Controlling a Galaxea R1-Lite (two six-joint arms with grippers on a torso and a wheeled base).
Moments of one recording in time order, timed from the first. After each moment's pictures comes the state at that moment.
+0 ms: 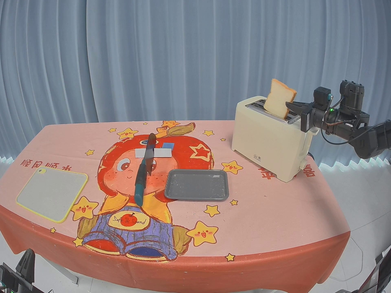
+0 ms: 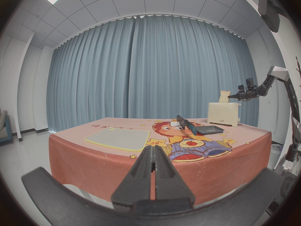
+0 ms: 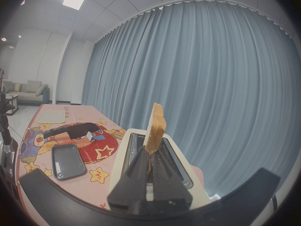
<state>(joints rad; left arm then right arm) 0.01 0.03 -0.02 0.00 0.00 -0.01 0.13 1.93 -1.16 -0.62 0.40 -0.27</state>
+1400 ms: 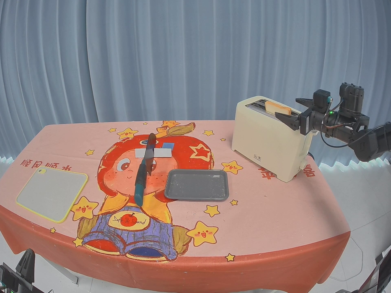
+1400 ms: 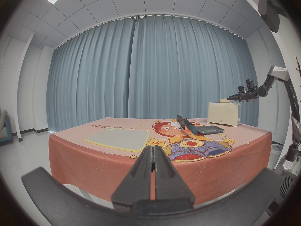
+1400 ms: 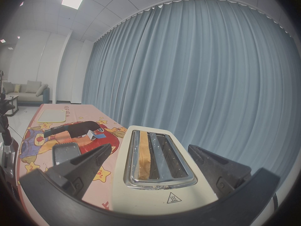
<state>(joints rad) 0.01 0.03 -0.02 0.00 0.00 -0.01 0.14 1.92 -1.13 -0.64 0.39 -0.27</state>
